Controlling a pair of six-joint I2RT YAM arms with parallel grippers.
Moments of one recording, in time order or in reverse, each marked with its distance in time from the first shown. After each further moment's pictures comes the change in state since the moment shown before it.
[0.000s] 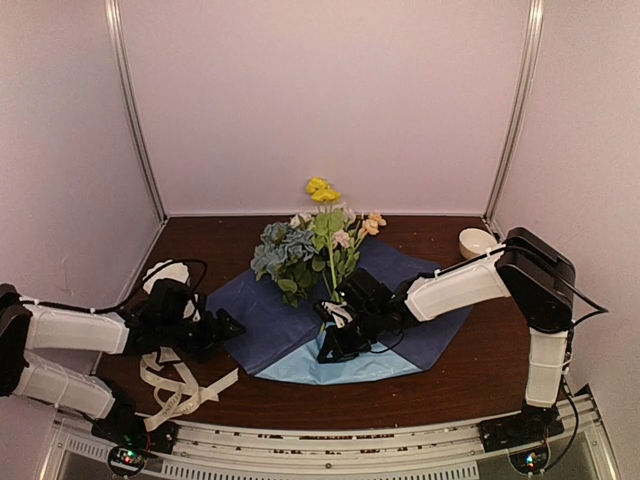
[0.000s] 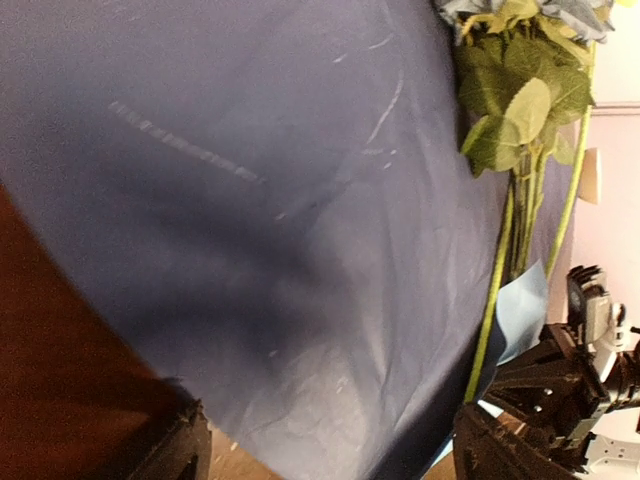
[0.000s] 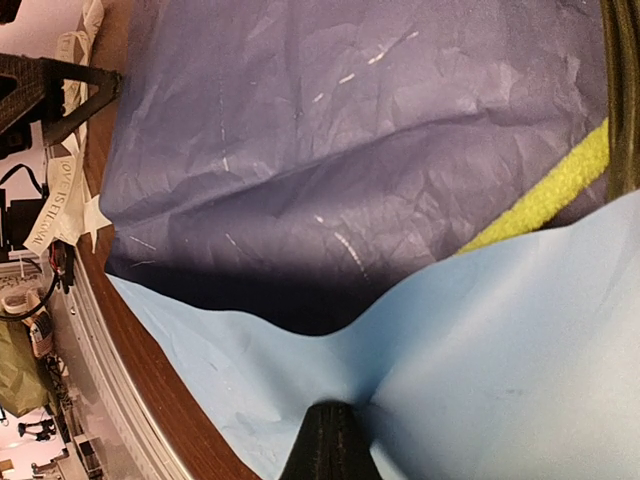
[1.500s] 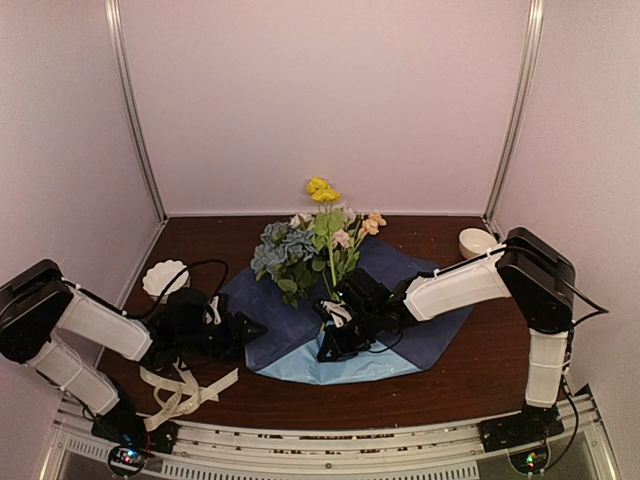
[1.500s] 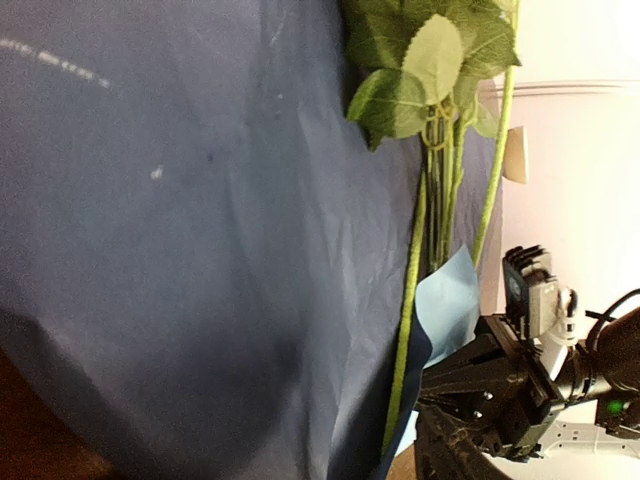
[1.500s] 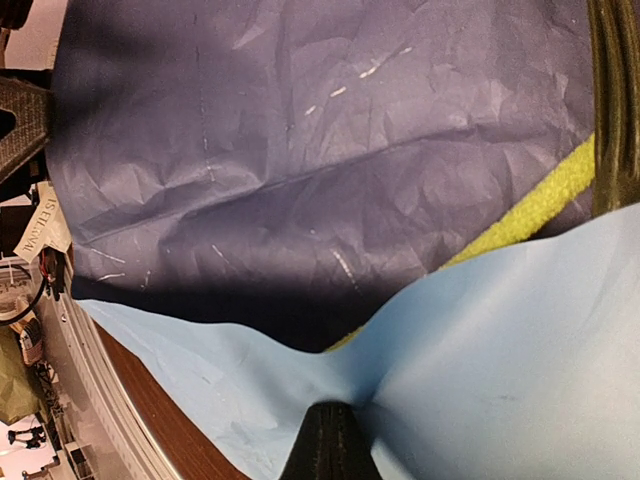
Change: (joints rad) left arm -0.140 0.220 -0.042 0.452 -0.002 -0.175; right arm 0.007 -0.001 0.015 -0.019 0.032 -0.004
